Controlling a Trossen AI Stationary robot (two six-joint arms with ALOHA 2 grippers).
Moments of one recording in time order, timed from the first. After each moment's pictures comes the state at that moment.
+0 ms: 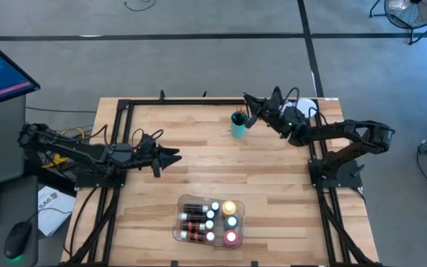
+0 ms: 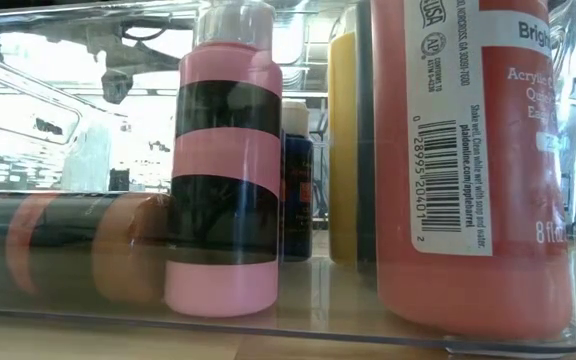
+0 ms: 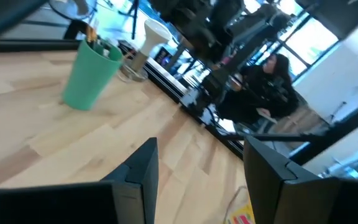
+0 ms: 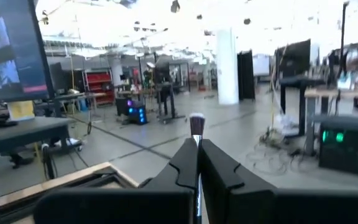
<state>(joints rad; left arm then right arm) -0.22 0.76 0.37 0.27 -0.47 -0.72 -0.44 1.43 0.51 1.14 0.26 0.04</state>
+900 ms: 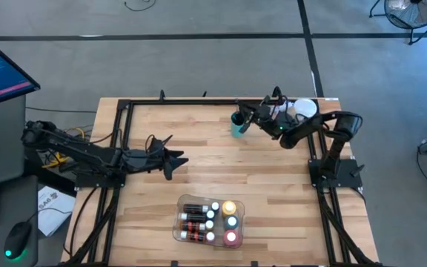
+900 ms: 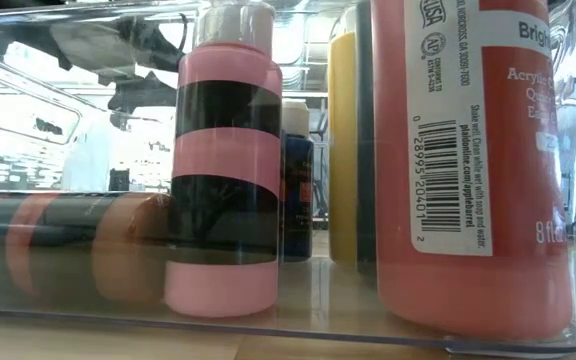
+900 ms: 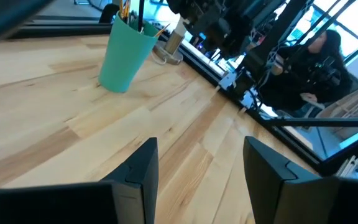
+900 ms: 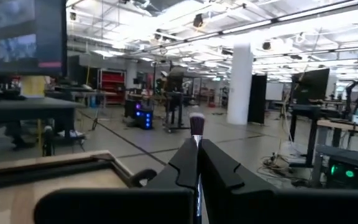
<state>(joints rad) -0.22 0.96 0.37 0.31 -0.55 -0.72 -0.47 1.80 0.50 1.57 0.14 -0.09</state>
